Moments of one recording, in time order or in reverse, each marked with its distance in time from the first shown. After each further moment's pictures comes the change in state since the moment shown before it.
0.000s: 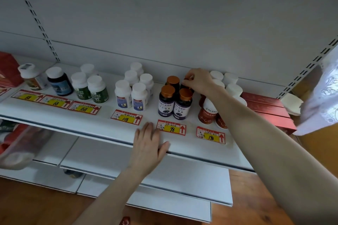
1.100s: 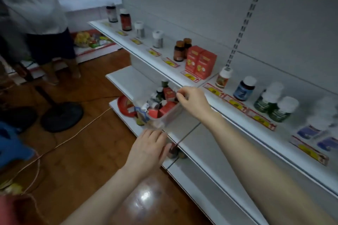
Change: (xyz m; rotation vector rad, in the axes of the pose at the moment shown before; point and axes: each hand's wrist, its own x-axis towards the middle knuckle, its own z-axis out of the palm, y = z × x) left_hand -0.229 -0.295 -0.232 0.283 0.163 -0.271; right_hand -0.105 -0.431 0.270 0.200 -0.135 -0.745
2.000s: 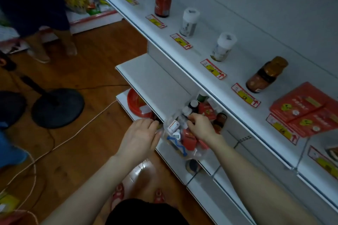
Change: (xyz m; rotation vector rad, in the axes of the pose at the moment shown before) left_hand 0.127 -0.346 0.050 -0.073 -0.161 -0.193; right_hand 0.236 0.013 0.250 -0.080 -0.424 0.399
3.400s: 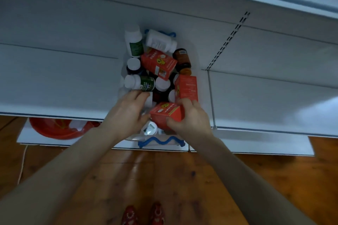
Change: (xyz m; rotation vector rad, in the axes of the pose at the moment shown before) left_hand 0.153 -0.045 0.250 -0.300 -0.434 0.738; right_hand 0.025 0.080 0.143 0.204 0.449 0.672
